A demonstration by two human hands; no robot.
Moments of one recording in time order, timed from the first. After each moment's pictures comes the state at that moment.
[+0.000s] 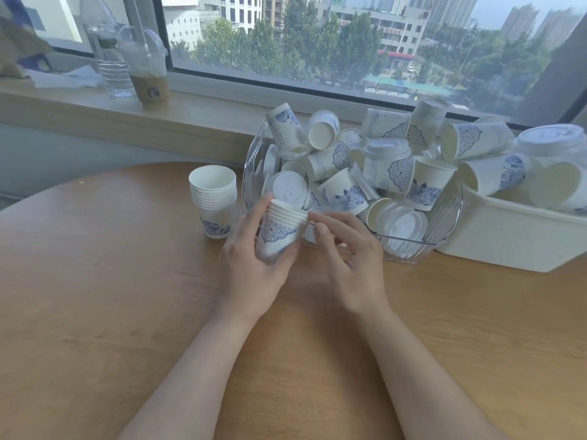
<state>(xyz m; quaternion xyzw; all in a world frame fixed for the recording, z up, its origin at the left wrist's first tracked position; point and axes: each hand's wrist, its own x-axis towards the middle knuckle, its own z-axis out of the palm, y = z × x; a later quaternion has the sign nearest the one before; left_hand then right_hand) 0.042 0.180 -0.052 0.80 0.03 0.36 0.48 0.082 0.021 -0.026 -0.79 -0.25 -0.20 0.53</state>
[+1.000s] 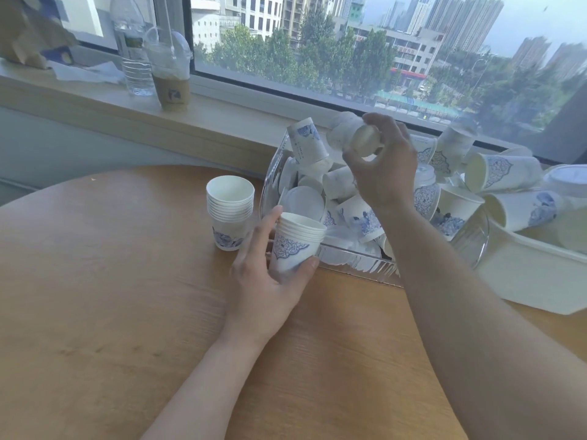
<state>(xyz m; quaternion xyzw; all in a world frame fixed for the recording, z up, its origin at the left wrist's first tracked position) 0.040 0.181 -0.046 0.77 0.06 0.37 0.52 0.214 0.056 0.075 -0.84 -0.18 -0.29 0.42</state>
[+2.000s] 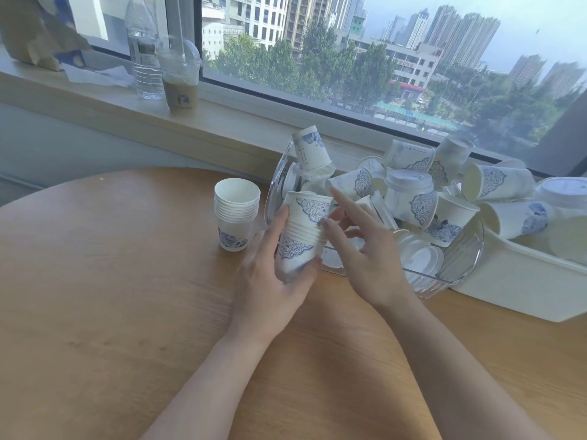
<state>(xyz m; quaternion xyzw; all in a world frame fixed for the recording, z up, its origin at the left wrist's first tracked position) 0.046 0.181 -0.053 0.77 0.03 0.38 0.52 0.119 0.034 0.011 -0.81 -0.30 -0.12 0.48</state>
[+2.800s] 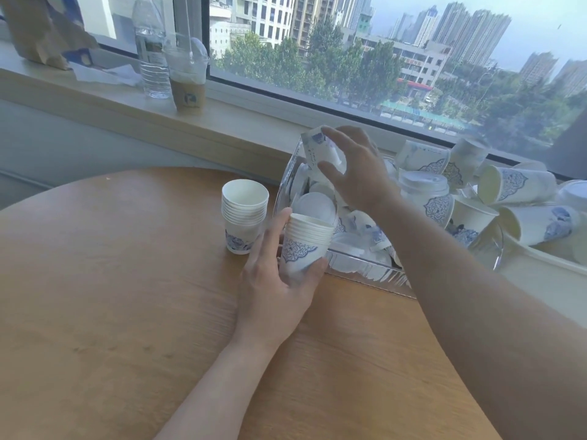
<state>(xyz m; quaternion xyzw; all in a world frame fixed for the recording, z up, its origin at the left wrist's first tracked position) 0.044 0.185 -0.052 0.77 0.06 0.37 0.52 0.225 0.090 0.076 -0.91 -0.32 -0.19 0.20</state>
